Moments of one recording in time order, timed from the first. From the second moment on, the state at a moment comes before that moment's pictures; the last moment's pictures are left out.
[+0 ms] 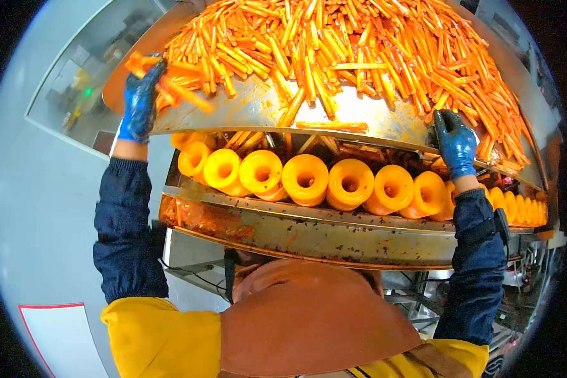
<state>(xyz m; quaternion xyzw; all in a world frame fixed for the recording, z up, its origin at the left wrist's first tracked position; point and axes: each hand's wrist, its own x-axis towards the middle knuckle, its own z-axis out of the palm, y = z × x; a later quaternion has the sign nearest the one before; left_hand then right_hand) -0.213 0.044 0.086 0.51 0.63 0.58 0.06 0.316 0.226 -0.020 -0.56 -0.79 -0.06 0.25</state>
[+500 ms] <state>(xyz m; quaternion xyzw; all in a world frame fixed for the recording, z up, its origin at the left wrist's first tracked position) -0.100 -0.020 -0.007 0.54 0.61 0.57 0.08 0.318 0.227 -0.019 -0.57 -0.78 -0.03 0.27</state>
